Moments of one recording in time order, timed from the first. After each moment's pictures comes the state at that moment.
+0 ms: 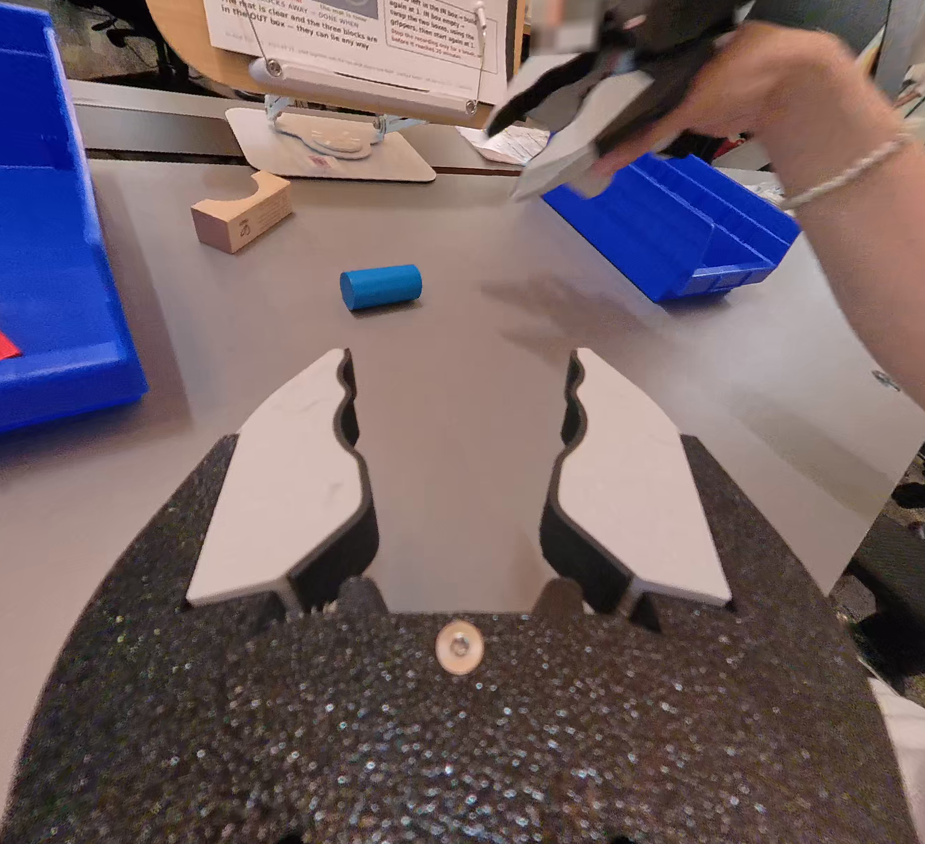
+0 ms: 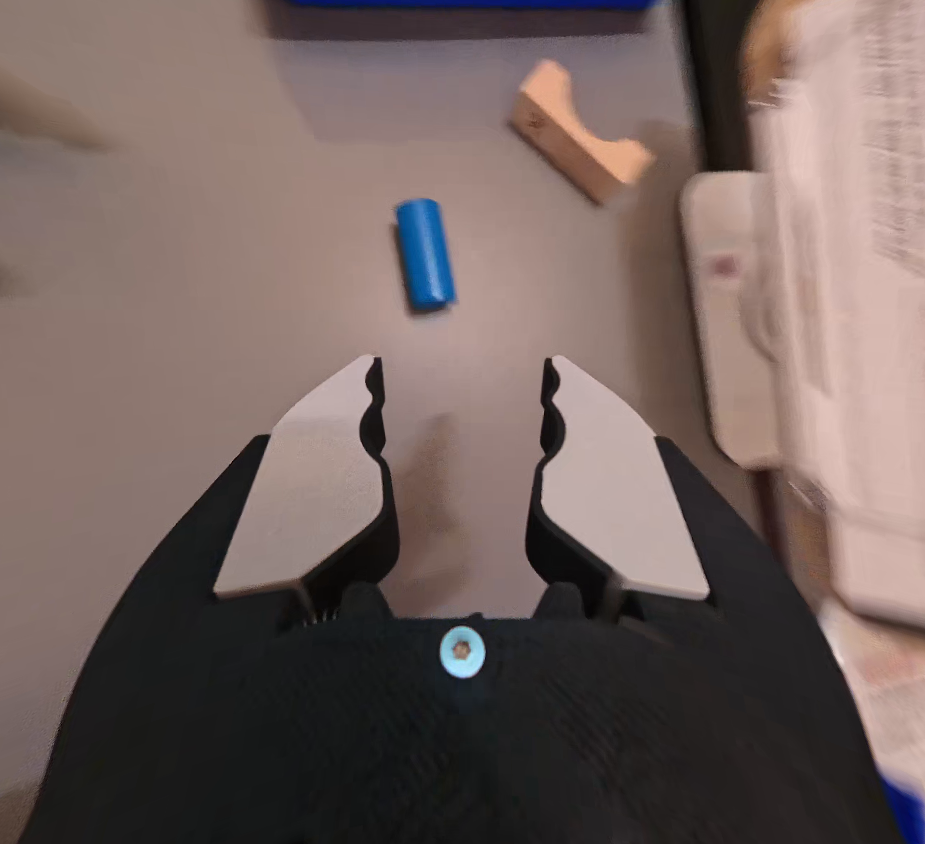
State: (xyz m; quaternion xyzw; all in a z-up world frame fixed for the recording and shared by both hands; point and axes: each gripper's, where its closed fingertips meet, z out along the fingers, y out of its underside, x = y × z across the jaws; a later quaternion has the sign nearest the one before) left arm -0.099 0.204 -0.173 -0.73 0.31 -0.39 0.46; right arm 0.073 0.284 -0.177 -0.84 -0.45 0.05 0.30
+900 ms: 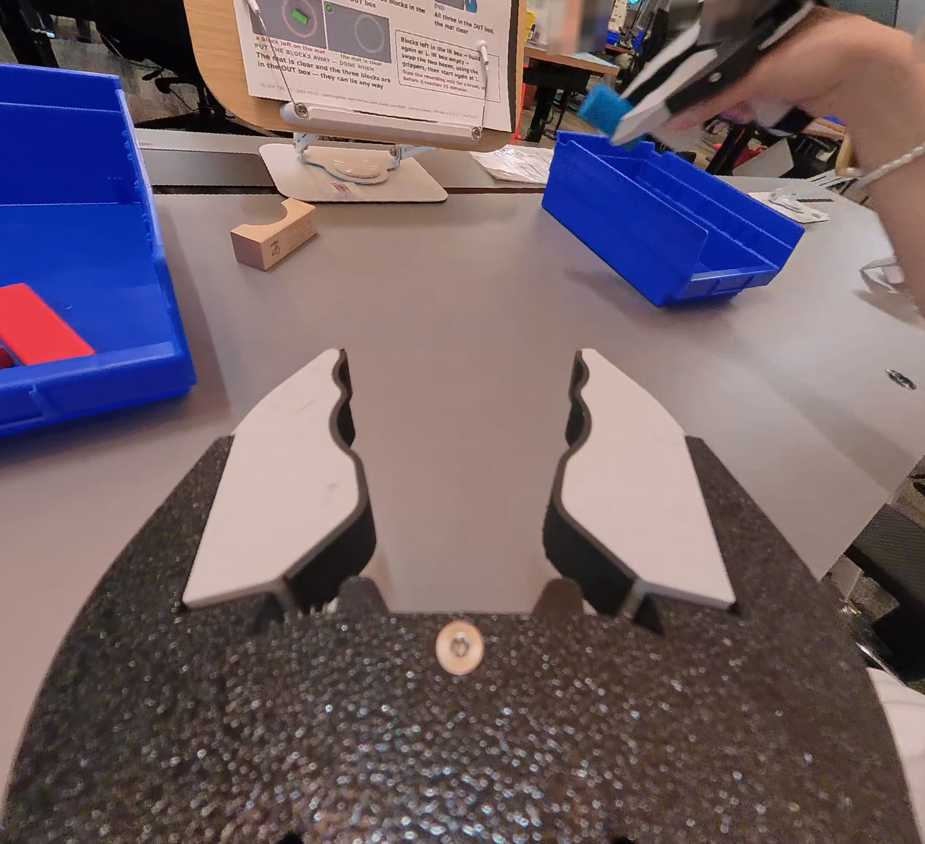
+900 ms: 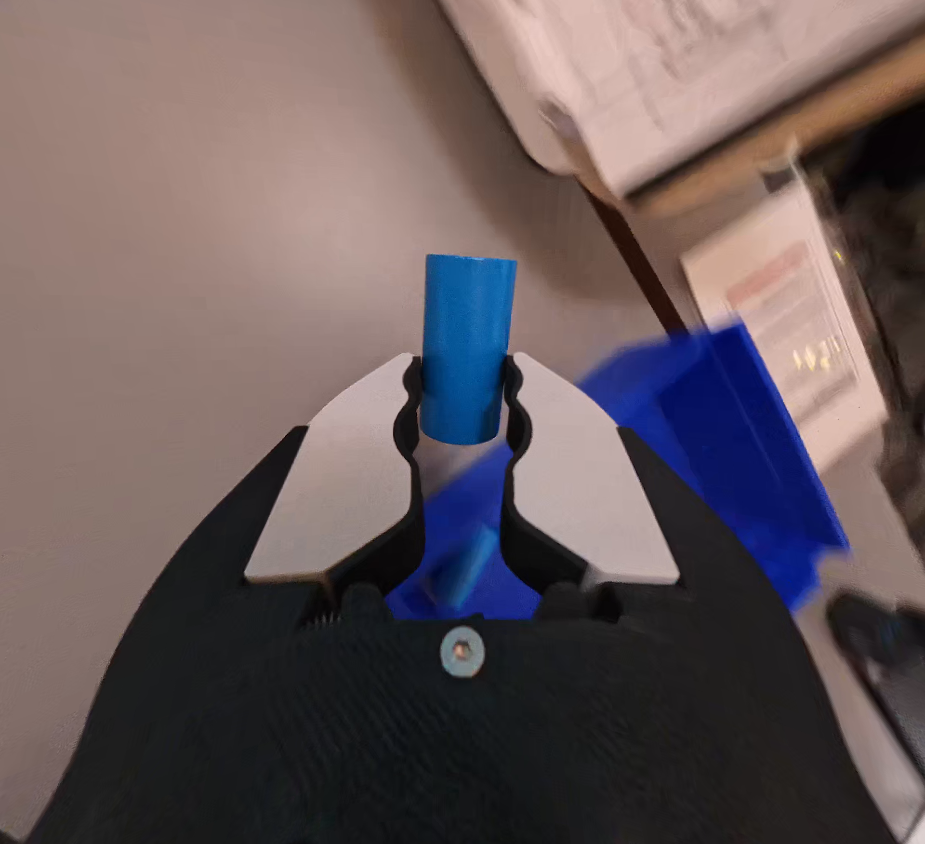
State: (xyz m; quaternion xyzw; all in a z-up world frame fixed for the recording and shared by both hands) left arm -0.120 0.189 -0.156 -0.72 0.31 -0.37 0.49; right arm 0.230 0.244 -0.137 -0.93 -0.24 -0.08 0.28
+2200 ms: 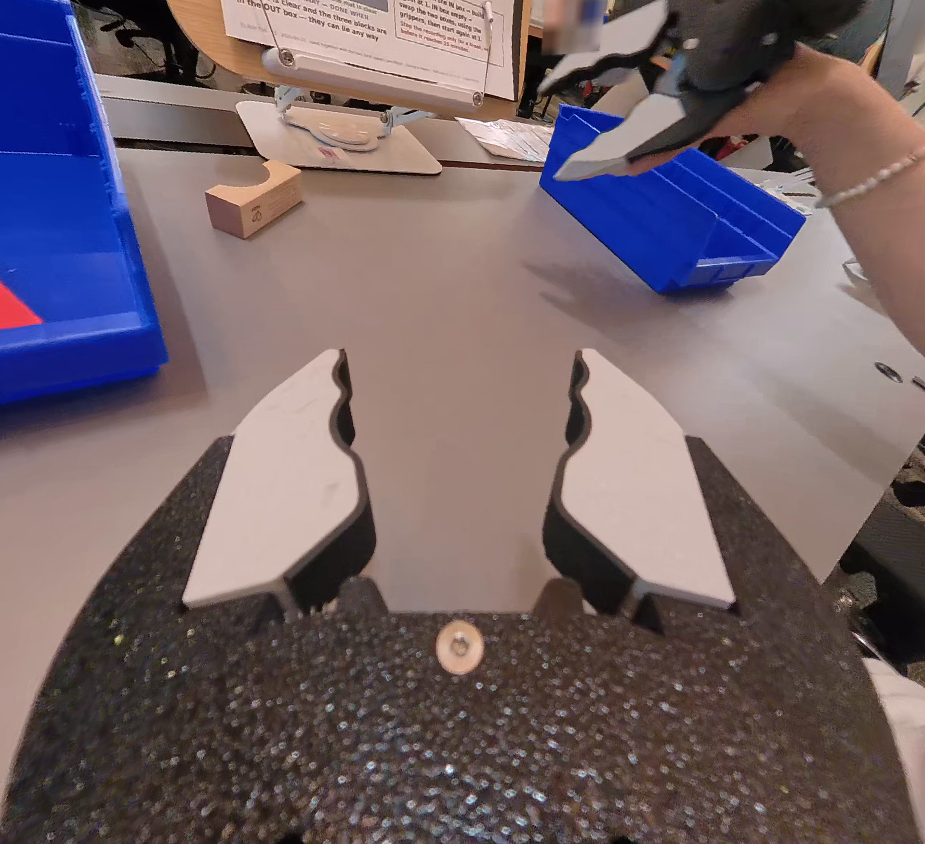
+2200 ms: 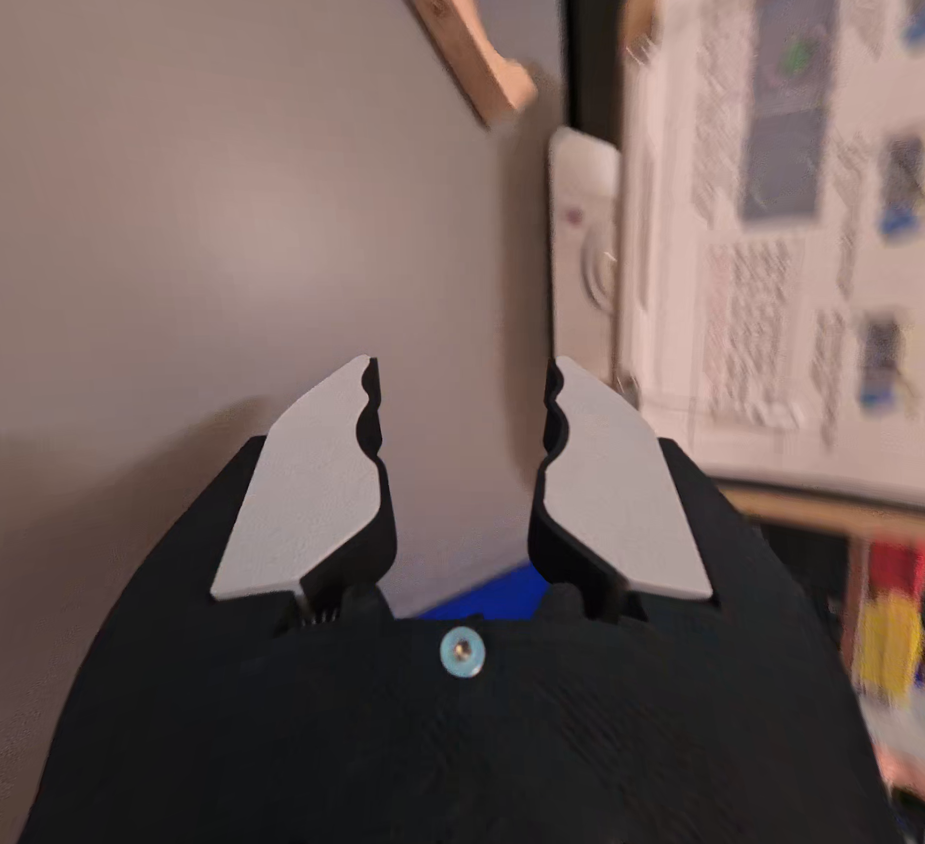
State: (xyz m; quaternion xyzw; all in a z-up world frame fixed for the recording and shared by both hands) left arm -0.113 0.199 -0.179 -0.73 0.31 -0.39 0.47; right arm 0.132 0.278 -0.167 -0.77 -0.52 -0.15 0.34
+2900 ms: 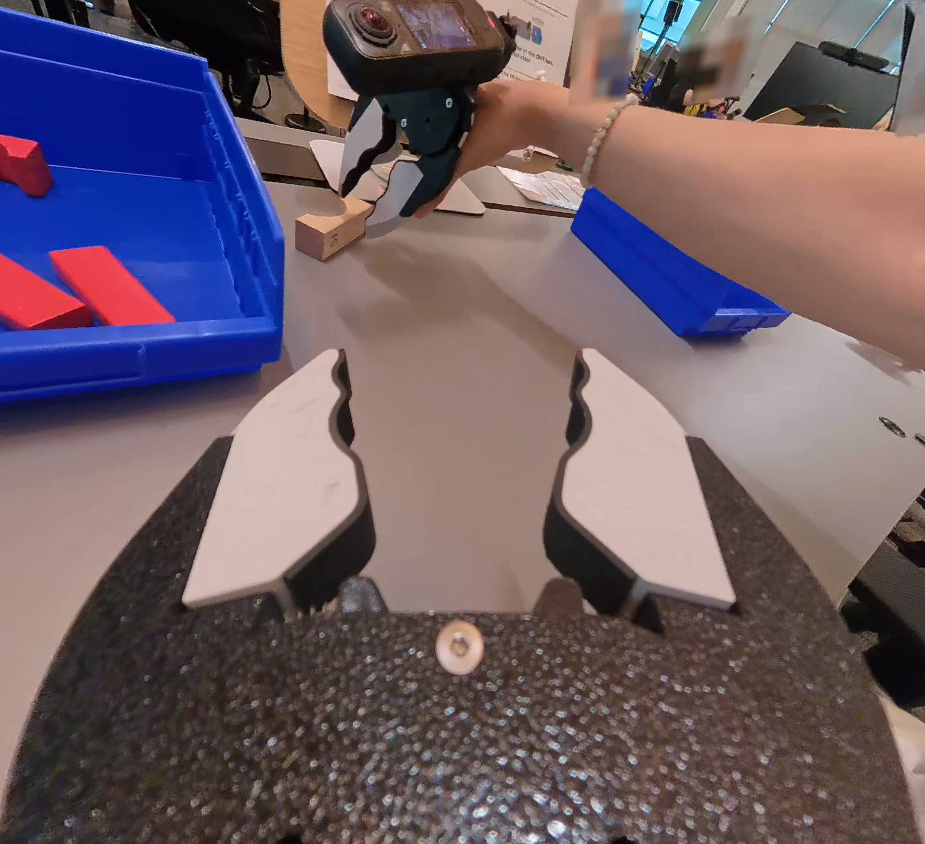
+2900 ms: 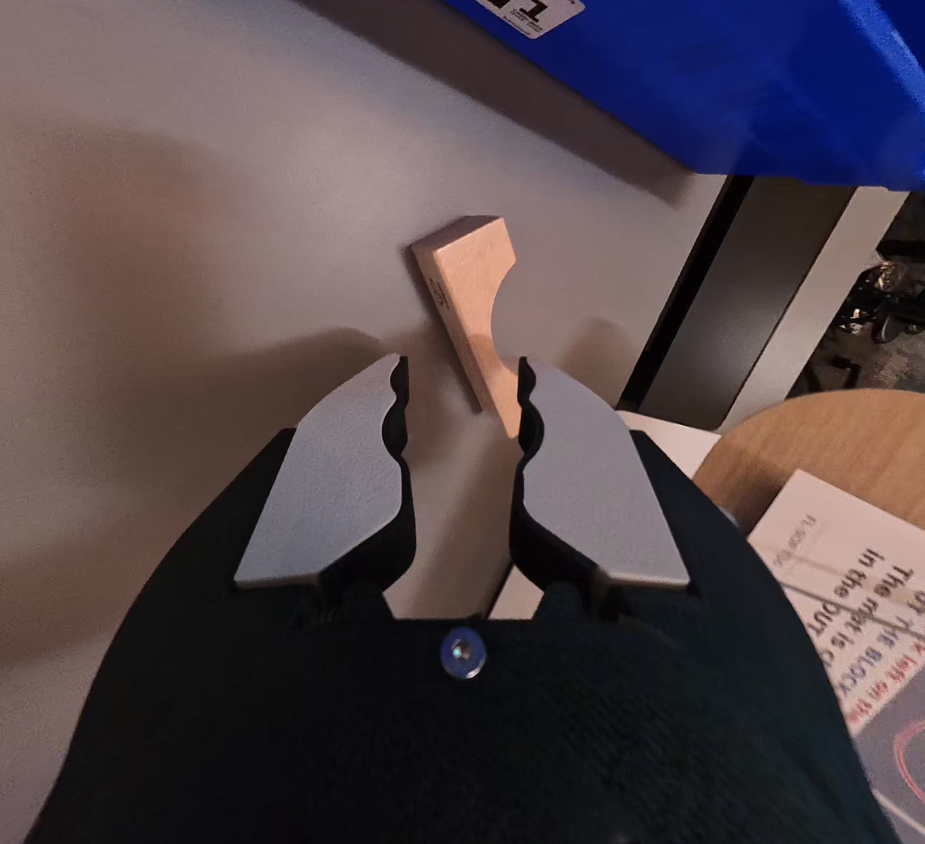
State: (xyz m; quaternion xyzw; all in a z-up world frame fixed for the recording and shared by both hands) left arm -0.156 0.224 -0.162 -0.73 0.26 -0.40 0.49; right arm 0.006 0.439 -0.257 -0.72 -0.66 -0.09 0.19
